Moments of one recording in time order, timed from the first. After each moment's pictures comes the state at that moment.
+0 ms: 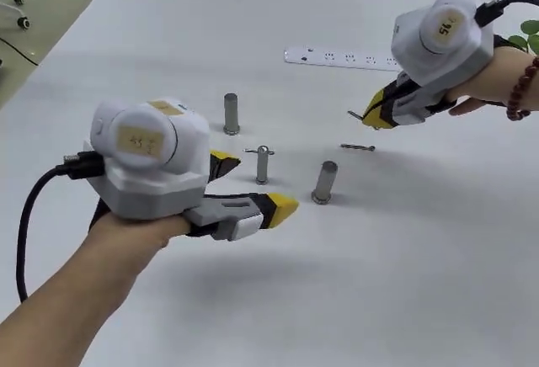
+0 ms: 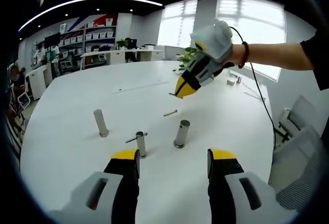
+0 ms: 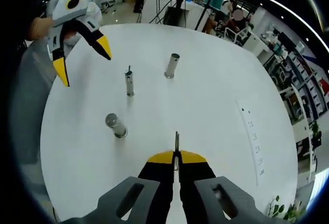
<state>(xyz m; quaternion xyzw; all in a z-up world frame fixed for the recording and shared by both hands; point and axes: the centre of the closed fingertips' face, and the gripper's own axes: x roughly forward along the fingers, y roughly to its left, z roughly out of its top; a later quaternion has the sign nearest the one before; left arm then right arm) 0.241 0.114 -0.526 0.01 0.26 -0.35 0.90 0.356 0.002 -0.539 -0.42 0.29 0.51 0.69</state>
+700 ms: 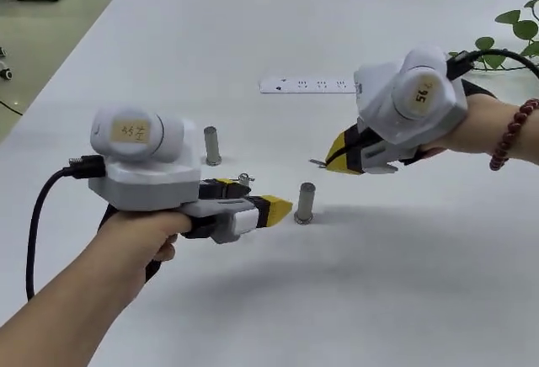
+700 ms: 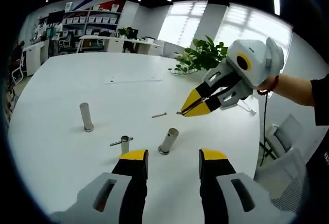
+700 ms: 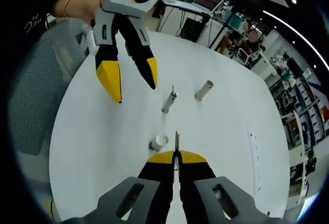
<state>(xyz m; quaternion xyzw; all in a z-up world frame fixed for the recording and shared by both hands) 0.242 0.091 -0.518 -0.07 0.30 -0.37 0.88 0.279 0.033 -0.523 -0.45 0.22 0.56 0.66</state>
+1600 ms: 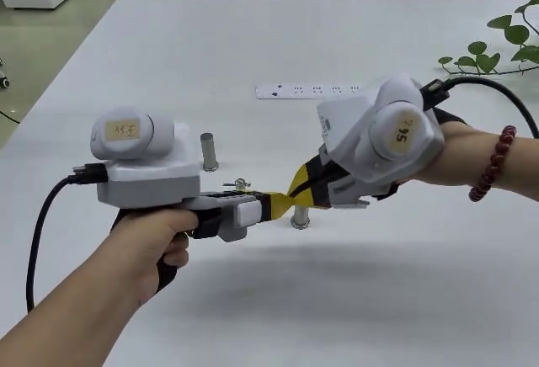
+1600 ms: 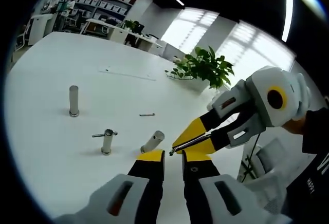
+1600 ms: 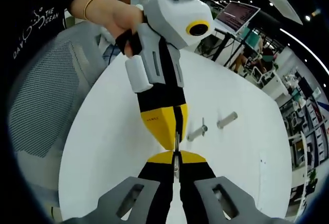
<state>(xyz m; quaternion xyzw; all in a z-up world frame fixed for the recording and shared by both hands) 0.238 0.074 -0.513 -0.18 0.32 -0.38 0.85 0.238 0.072 -0.520 -0.45 0.18 0.62 0.62</state>
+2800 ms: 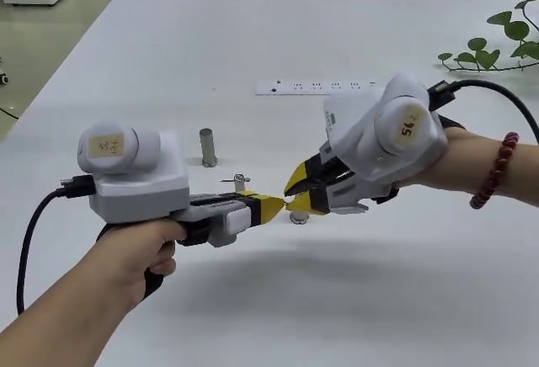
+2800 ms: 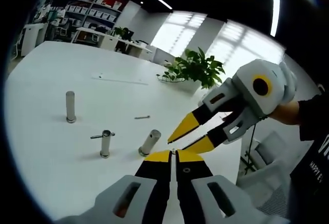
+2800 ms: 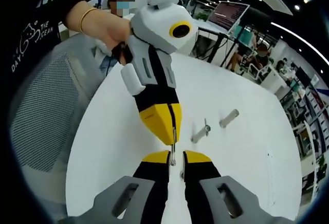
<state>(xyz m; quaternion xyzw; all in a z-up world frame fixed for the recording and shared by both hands) 0.231 0.077 -0.514 -0.16 0.28 -0.41 0.85 0.229 0.072 -0.522 -0.39 0.20 0.62 0.65</state>
